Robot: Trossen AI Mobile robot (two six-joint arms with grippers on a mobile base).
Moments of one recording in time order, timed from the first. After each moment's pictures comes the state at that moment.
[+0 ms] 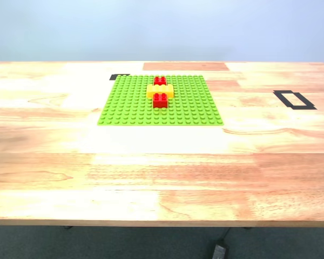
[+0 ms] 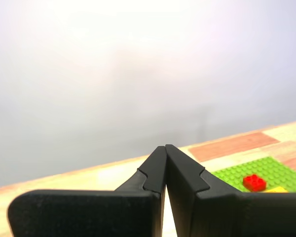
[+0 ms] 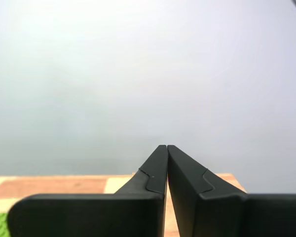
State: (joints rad) arm 0 0.00 0.13 0.26 -0.12 0.23 0.09; arm 1 0.20 0.02 0.22 -0.10 0.22 -0.02
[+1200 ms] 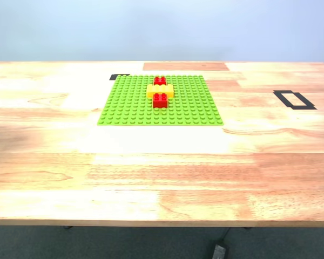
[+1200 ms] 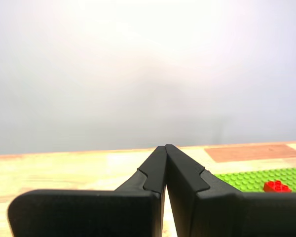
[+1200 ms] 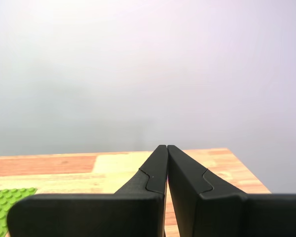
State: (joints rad) arm 0 0.00 0.01 0.01 0.03 0.13 -0.03; arm 1 0.20 0.00 0.01 0.05 0.26 -0.02
